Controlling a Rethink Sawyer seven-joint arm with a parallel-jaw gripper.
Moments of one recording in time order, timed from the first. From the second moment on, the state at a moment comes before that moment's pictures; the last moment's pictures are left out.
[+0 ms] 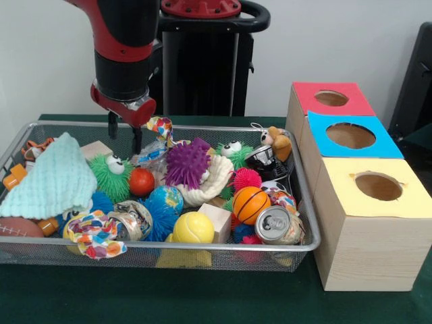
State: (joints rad) arm -0.31 -0.49 -0.30 1.72 0.19 0.46 1.75
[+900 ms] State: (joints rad) arm -0.42 -0.45 -0.22 1.85 0.19 0.25 1.75
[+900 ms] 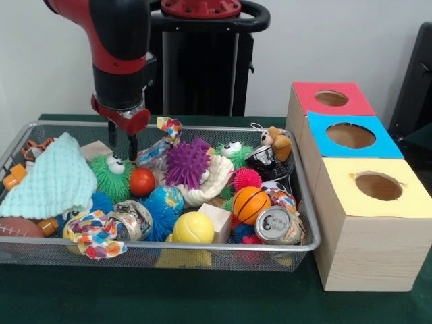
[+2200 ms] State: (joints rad) arm -0.42 -0.44 -0.18 1.86 0.19 0.25 1.75
